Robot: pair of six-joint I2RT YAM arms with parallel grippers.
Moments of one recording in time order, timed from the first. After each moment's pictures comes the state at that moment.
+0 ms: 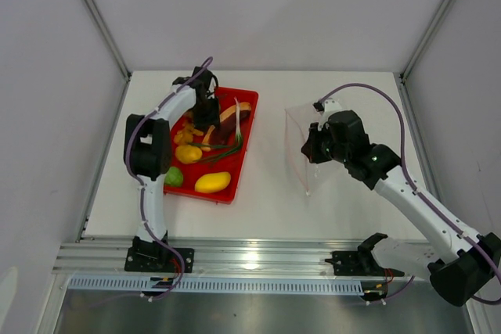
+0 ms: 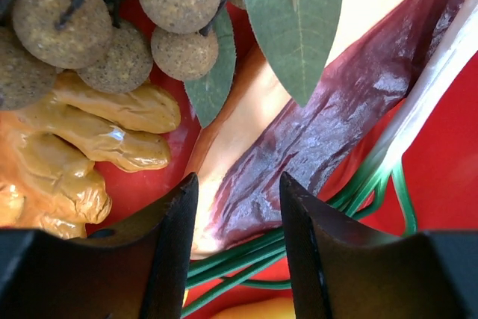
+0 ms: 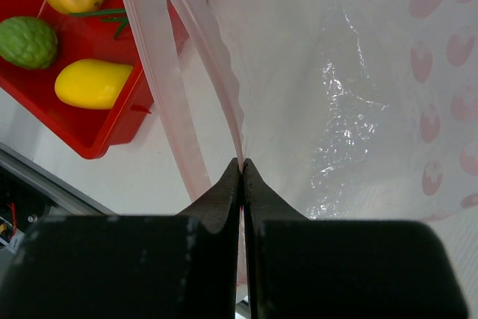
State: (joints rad) left arm -0.23 2.16 1.78 -0.87 0.06 -0.33; right arm 0.59 1.10 1.05 -0.56 -0.03 0.33
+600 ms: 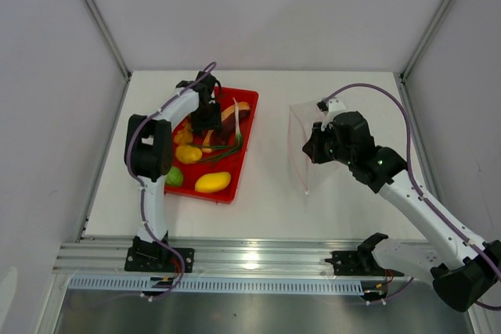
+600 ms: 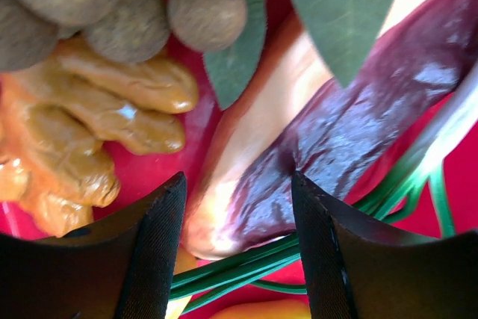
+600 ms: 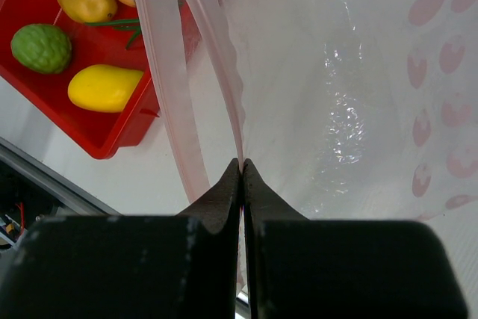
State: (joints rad) left arm -0.26 2.16 1.75 -0.89 -0.02 -0.35; right arm 0.59 1.05 1.05 -0.56 -0.03 0.32
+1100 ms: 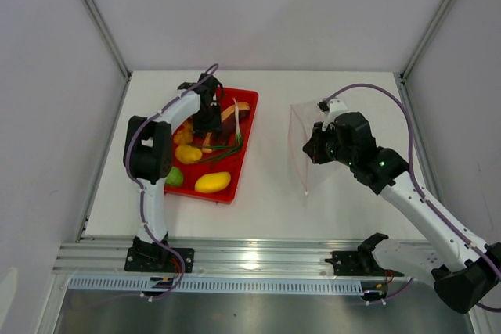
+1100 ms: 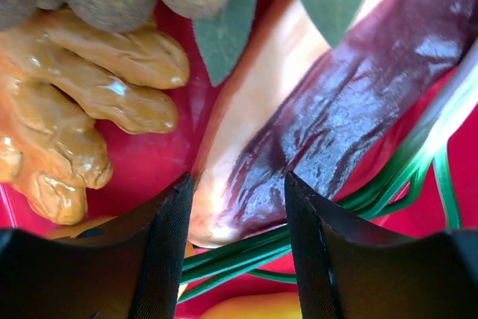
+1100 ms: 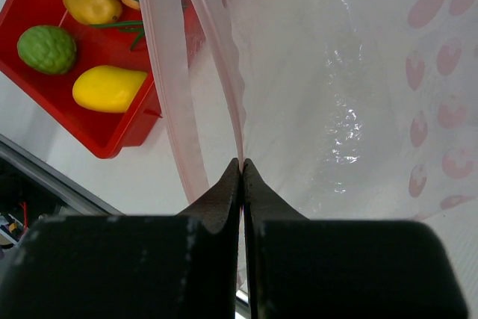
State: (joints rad) left arm -0.27 2.12 1.71 -0.89 -0.06 -0.36; right arm 0.60 1.04 1.05 -0.56 -0.04 0.32
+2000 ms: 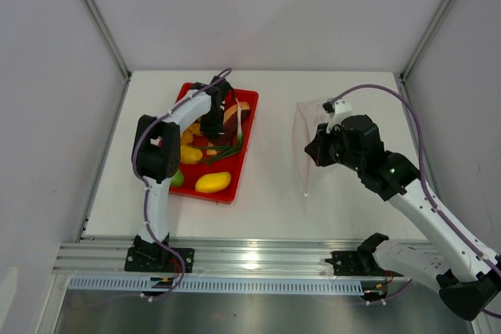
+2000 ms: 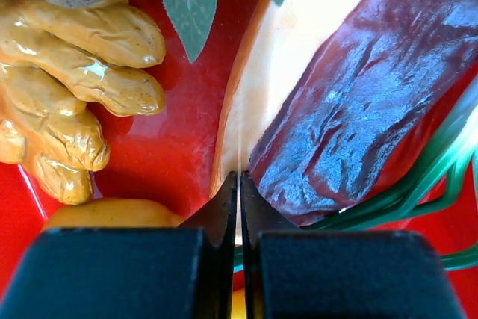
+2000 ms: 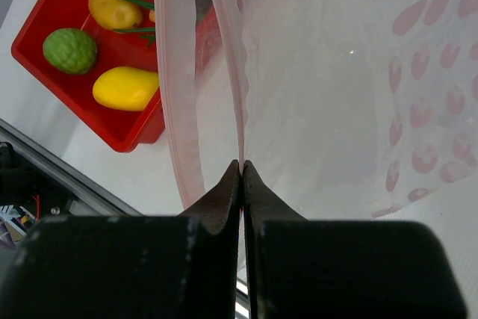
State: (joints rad) left arm -0.35 2.18 1.78 -0.99 -0.16 -0.31; right arm 0.63 0.98 1.09 -0.60 -0.02 0.32
